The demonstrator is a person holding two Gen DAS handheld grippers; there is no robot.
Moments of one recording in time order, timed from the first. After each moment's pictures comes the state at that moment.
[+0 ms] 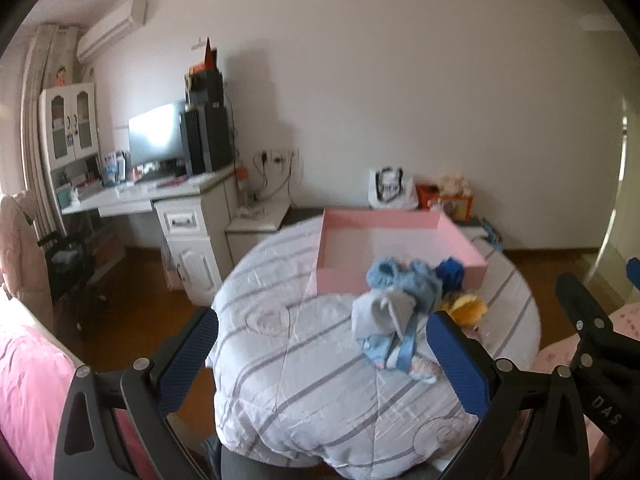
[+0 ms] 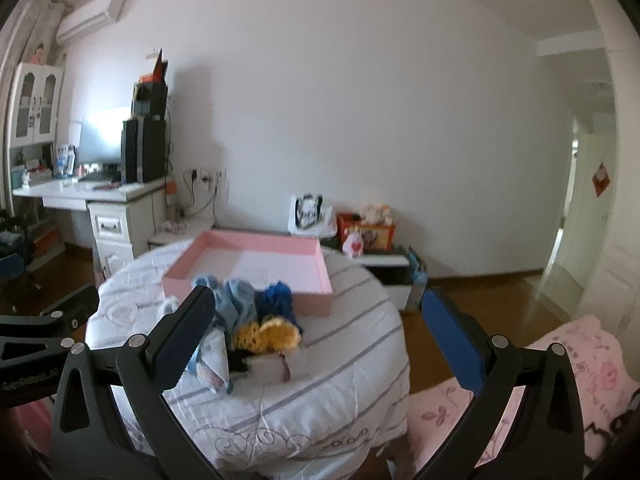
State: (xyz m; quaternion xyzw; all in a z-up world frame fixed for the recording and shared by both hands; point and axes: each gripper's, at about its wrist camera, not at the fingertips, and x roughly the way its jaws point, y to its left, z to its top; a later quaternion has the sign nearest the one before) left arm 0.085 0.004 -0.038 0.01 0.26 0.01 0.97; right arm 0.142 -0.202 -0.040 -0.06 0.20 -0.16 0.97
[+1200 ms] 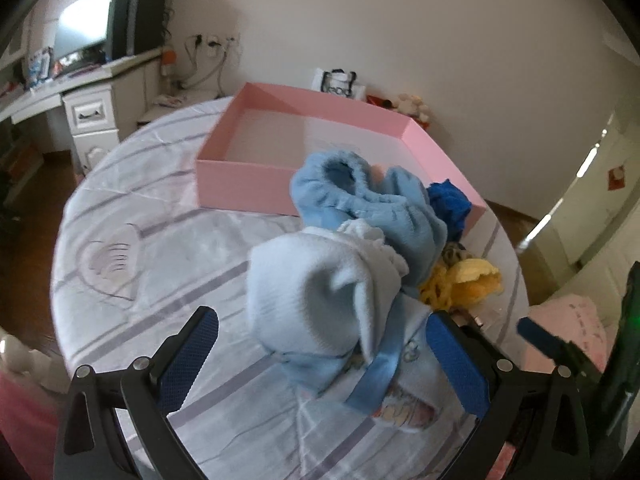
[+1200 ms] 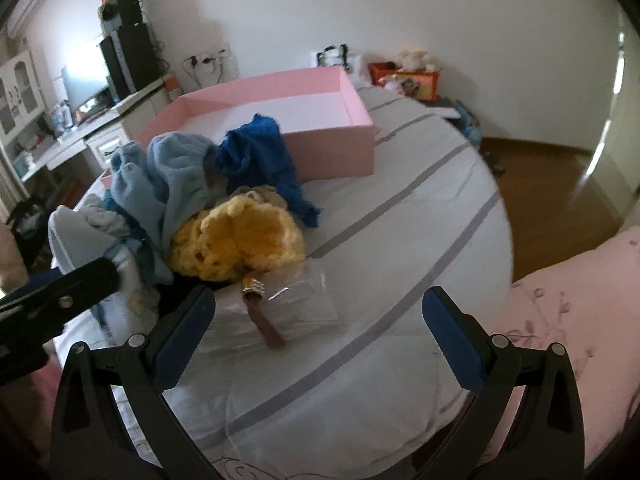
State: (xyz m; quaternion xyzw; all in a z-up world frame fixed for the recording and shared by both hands) left arm 0.275 -0.002 -0.134 -0.08 0.42 -0.13 0.89; right arm 0.273 -0.287 -0.173 0.08 0.42 -0.07 0.90
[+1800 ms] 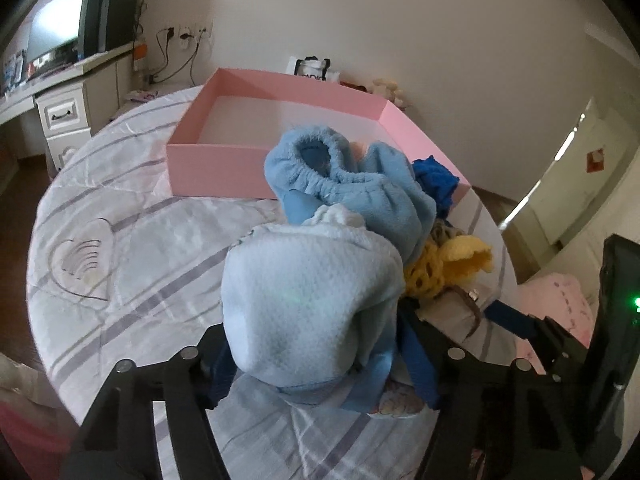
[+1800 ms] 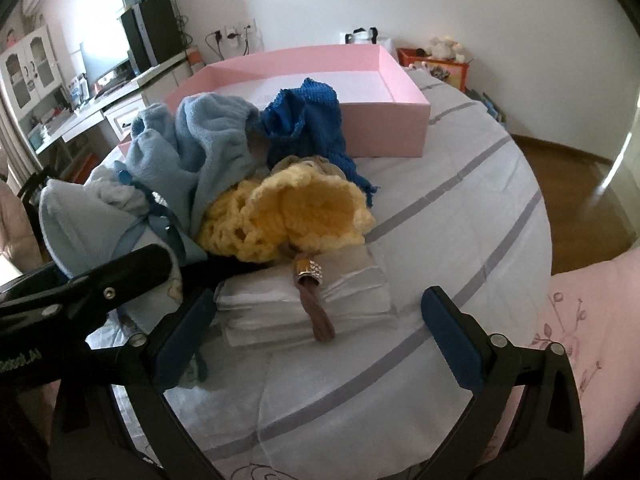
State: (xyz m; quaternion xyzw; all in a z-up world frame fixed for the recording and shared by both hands) left arm 0.286 0.010 -0.153 -0.07 0.43 -0.17 0.88; right arm 0.287 -0.264 -0.184 0.06 0.45 -0.04 0.89
